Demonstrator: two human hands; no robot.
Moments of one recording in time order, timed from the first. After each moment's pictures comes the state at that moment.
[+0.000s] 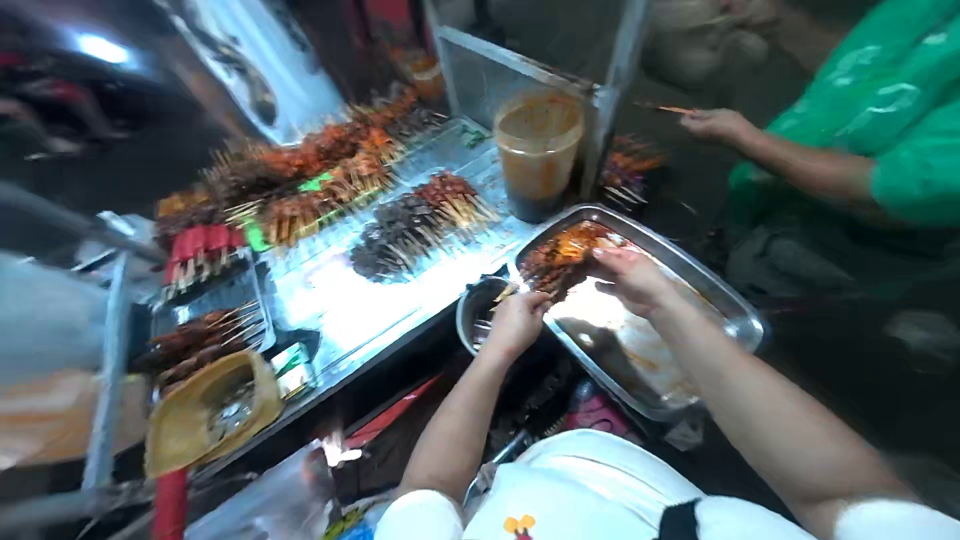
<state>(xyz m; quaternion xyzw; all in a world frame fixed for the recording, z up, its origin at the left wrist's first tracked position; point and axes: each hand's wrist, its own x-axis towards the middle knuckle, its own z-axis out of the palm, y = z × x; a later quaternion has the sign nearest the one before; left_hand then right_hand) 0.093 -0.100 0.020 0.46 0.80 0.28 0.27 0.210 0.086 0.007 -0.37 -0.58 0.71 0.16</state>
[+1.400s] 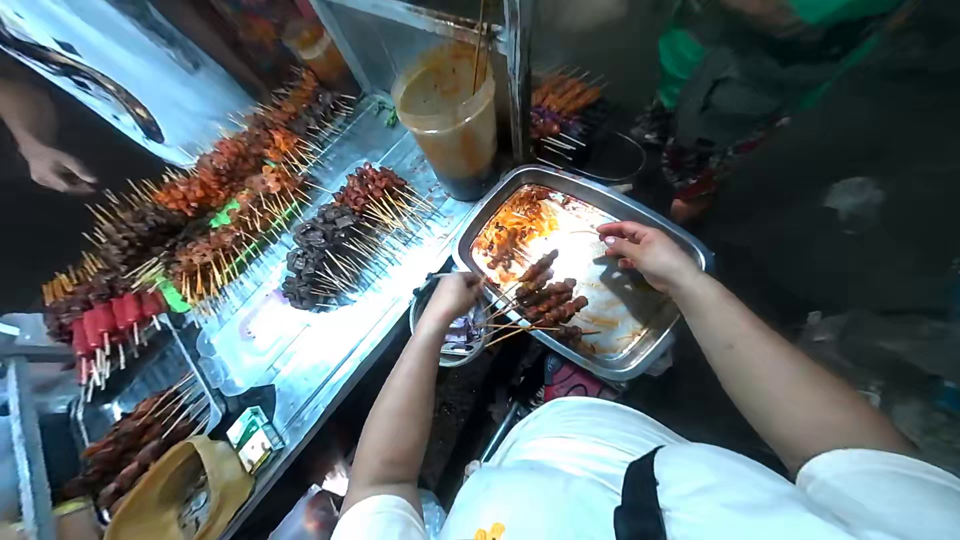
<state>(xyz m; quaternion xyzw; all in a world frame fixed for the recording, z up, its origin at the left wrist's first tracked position) 0.037 -0.054 -0.004 0.43 0.82 0.10 0.35 0.300 0.145 -0.046 -0.42 -0.65 0.61 0.16</state>
